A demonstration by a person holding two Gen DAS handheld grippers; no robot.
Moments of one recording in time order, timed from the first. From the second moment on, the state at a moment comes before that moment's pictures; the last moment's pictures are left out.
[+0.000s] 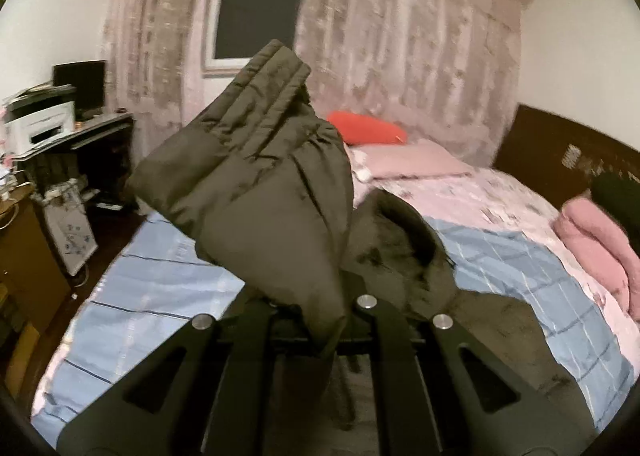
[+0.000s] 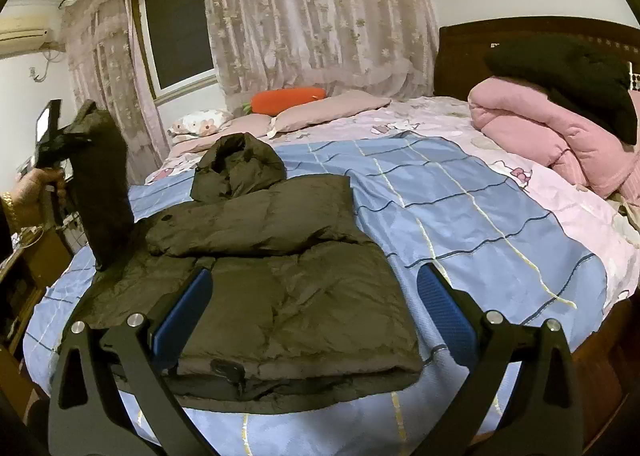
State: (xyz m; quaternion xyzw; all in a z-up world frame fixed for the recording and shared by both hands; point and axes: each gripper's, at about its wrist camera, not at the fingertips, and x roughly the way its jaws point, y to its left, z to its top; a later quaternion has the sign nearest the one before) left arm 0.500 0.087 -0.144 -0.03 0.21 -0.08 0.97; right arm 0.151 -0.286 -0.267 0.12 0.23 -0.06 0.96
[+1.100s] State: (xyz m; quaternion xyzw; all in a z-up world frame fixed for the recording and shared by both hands) left arm 0.499 -0.144 -0.310 0.00 0.35 -0.20 0.91; right arm 0.145 -0.320 -0.277 0.15 0.26 -0.07 0.95
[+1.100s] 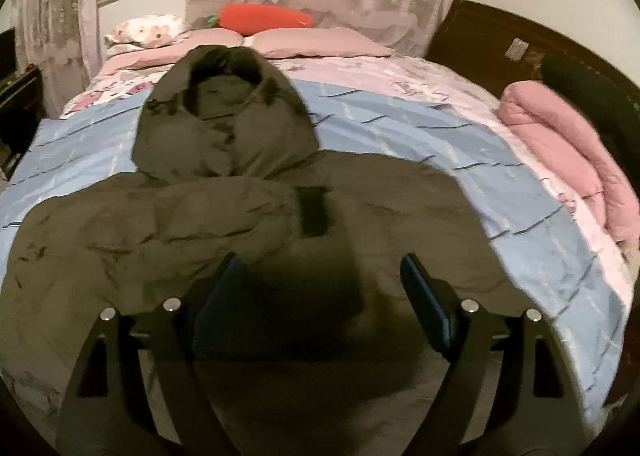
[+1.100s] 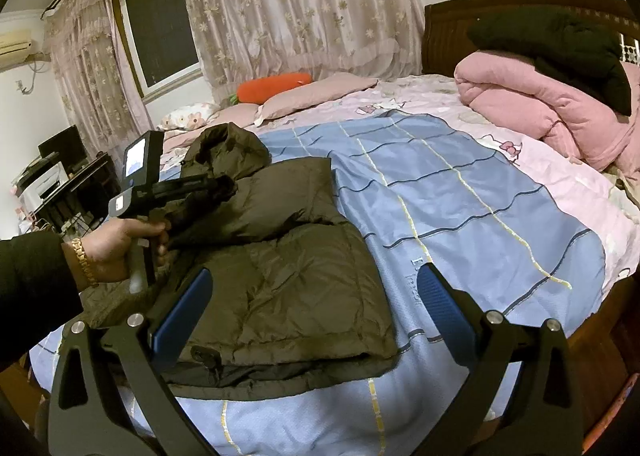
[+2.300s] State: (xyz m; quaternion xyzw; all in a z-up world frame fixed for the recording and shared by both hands) left arm 0.104 0.052 -0.174 0.01 0.32 -0.02 0.95; right arm 0.063 -0.187 -0.188 0.05 0.24 -0.02 0.97
